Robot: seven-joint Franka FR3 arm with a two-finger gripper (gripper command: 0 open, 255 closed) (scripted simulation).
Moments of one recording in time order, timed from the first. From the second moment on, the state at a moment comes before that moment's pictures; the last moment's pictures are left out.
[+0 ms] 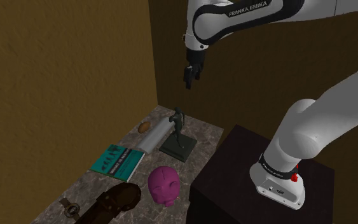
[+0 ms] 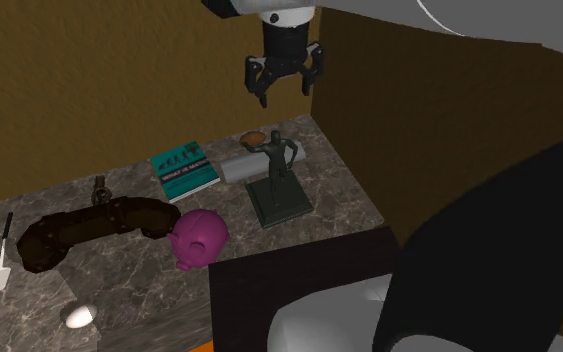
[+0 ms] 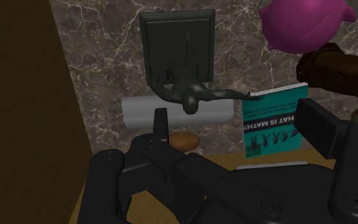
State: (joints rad) arm 0.01 -0.41 0.02 -2.34 0.00 1.95 -0.15
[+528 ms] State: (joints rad) arm 0.01 -0.10 0.00 -2.25 0.01 2.09 -0.23
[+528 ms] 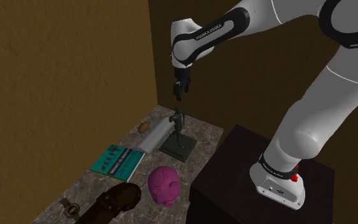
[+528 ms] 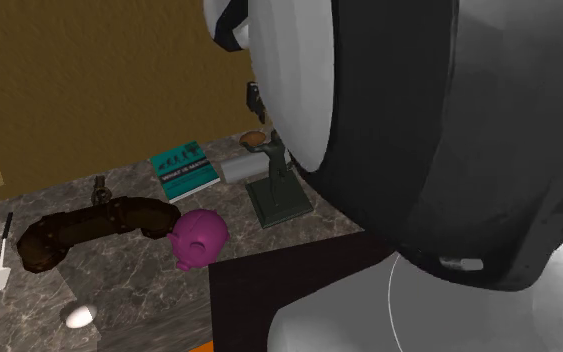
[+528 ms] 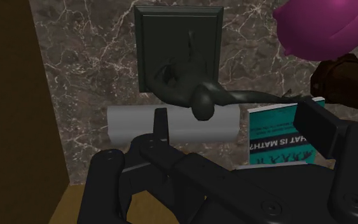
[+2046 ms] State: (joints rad) arm 0.02 0.18 0.01 -2.18 0.02 2.23 -0.27
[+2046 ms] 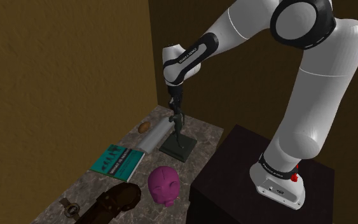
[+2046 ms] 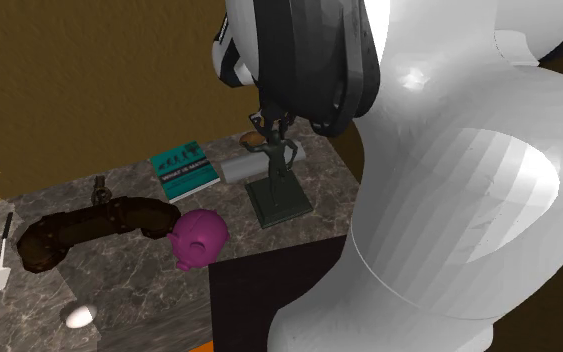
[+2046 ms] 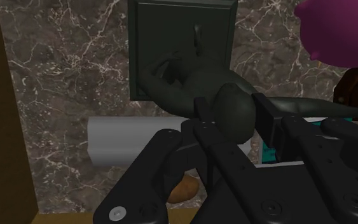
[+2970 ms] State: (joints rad) arm 0.01 0.09 0.01 -2.13 0.02 2.09 -0.27
